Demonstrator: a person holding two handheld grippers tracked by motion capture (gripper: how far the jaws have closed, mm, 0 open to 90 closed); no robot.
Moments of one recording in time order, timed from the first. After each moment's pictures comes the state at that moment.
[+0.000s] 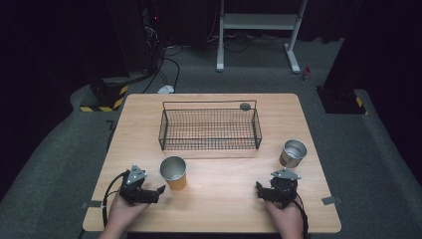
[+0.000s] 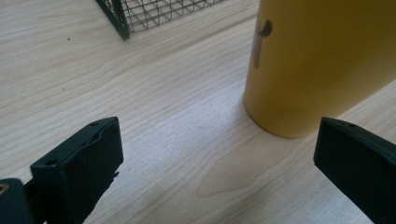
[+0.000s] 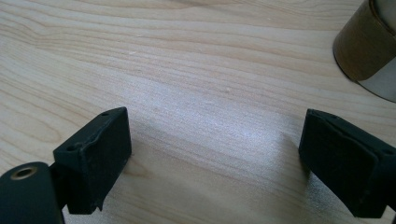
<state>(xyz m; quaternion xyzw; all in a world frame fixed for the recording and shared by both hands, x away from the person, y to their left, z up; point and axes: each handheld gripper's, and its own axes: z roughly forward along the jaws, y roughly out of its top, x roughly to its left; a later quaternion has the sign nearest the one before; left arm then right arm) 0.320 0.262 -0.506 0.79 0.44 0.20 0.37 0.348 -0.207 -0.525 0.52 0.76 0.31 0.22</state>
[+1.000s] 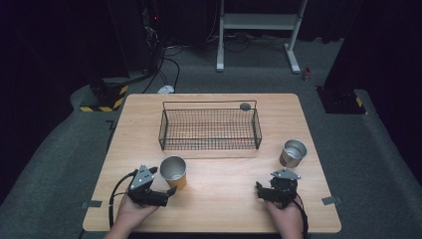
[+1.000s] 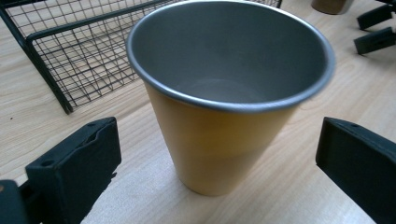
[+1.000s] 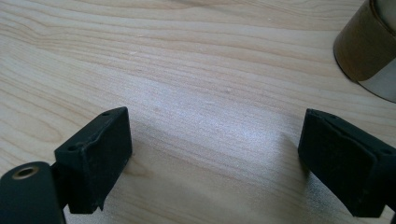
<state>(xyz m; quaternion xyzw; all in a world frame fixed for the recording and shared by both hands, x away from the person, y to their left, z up) 0.313 0.232 -0.484 0.78 0.38 0.20 0.45 0.348 -0.207 -0.525 0.52 0.76 0.31 0.22</state>
